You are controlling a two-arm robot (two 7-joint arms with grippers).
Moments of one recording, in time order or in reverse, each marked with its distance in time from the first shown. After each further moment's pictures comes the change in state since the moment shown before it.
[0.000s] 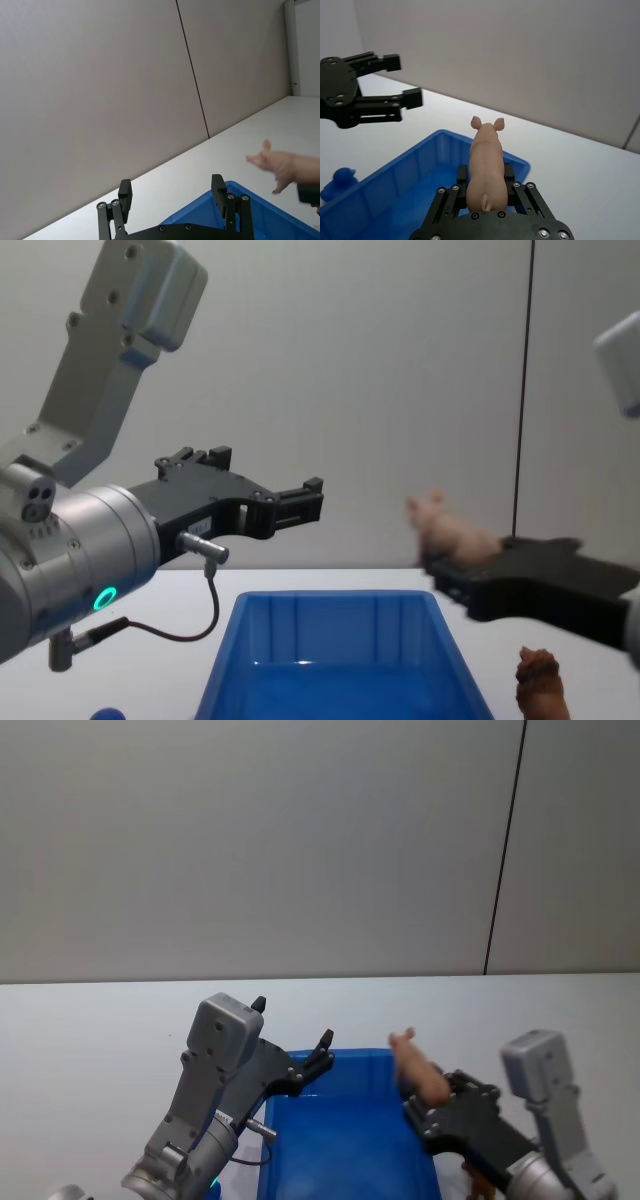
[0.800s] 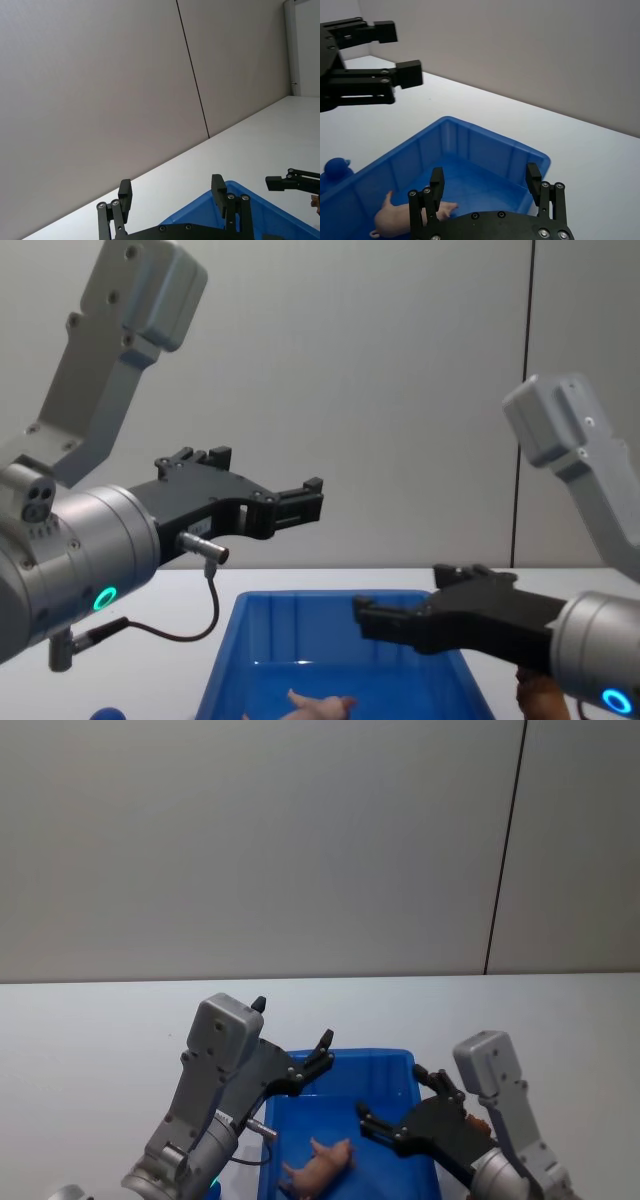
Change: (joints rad) left arm 0.000 0.000 0.000 0.000 0.000 0.000 0.000; right arm 0.099 -0.066 -0.031 0.169 -0.046 0.003 0.042
